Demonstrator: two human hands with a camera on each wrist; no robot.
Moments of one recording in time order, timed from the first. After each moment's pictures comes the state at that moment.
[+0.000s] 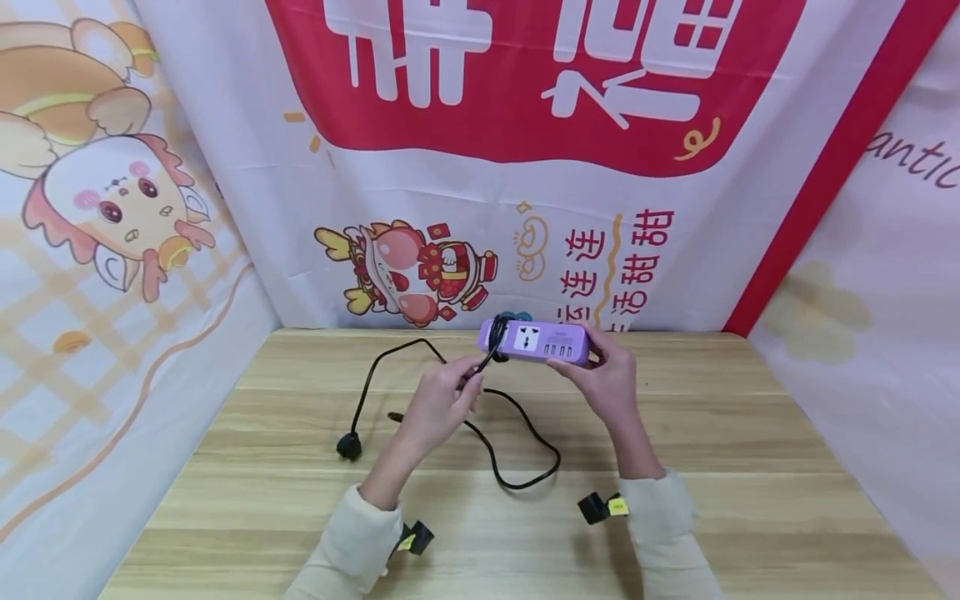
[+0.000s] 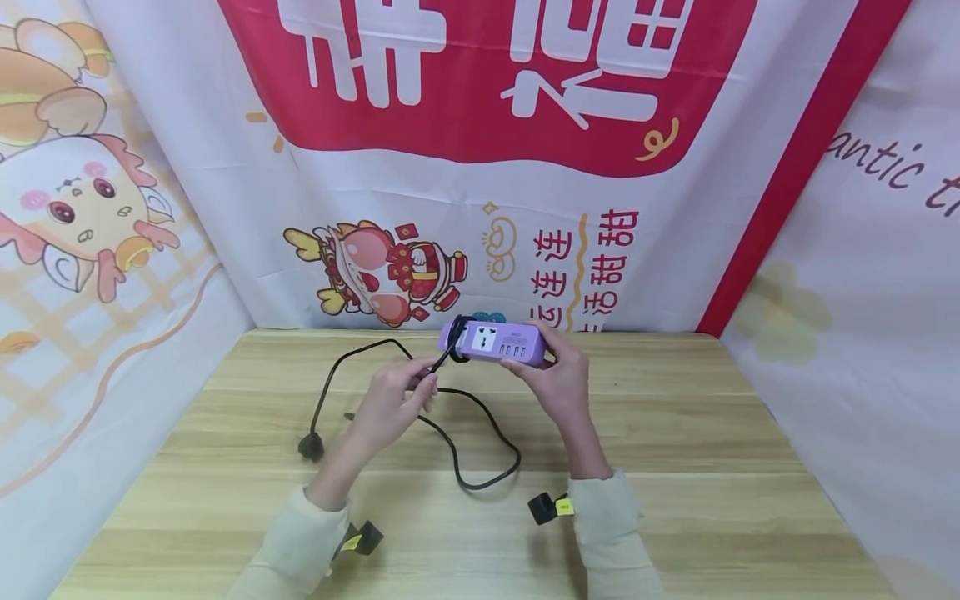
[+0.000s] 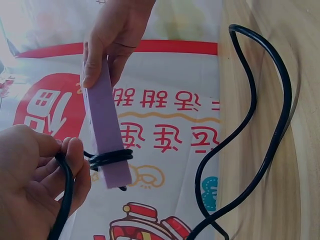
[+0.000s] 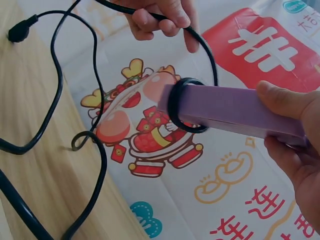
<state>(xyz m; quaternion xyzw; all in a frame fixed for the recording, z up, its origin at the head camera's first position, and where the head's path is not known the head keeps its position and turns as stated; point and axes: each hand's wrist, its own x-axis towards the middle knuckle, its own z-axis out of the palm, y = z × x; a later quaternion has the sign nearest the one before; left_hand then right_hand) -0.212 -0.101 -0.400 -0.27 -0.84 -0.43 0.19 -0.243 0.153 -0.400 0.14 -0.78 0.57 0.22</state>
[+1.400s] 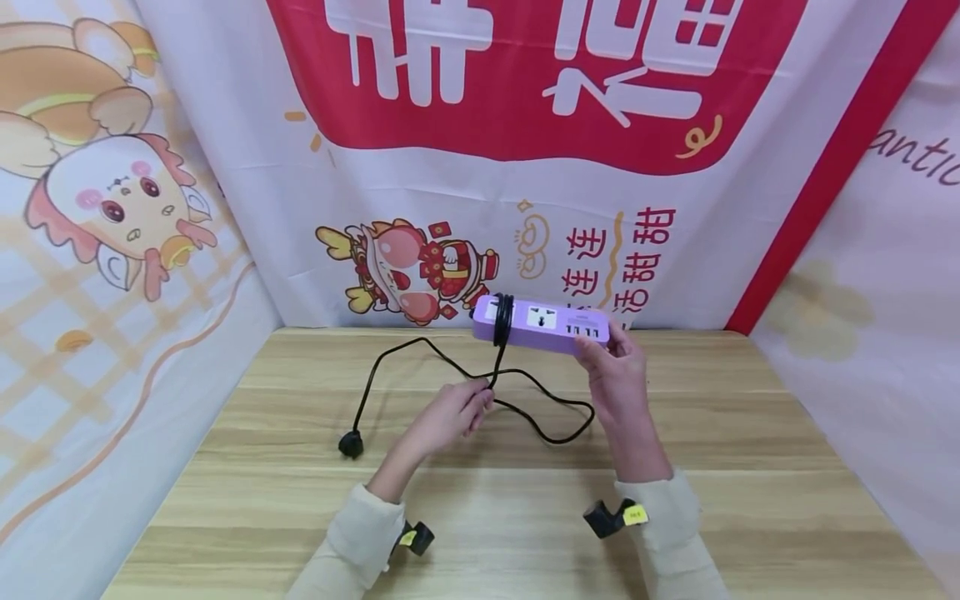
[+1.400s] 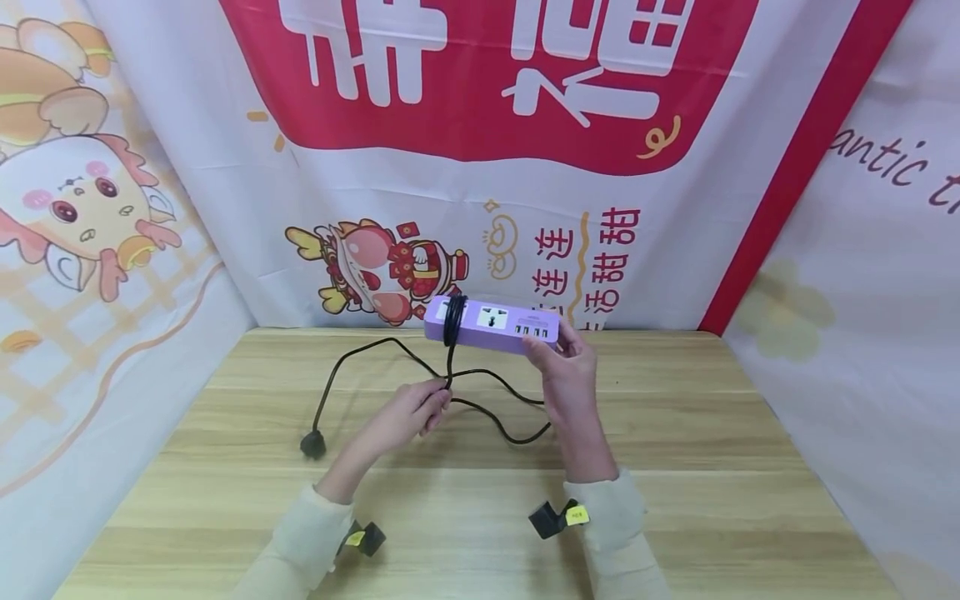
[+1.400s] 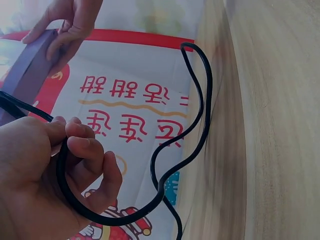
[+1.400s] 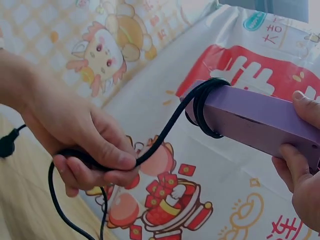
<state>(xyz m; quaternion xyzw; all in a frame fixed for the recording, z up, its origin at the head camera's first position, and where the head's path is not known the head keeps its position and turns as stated) -0.227 -0.106 -0.434 -0.27 -0.87 -0.41 -0.03 -0.228 0.141 -0.370 0.03 -0.46 0.88 0.09</state>
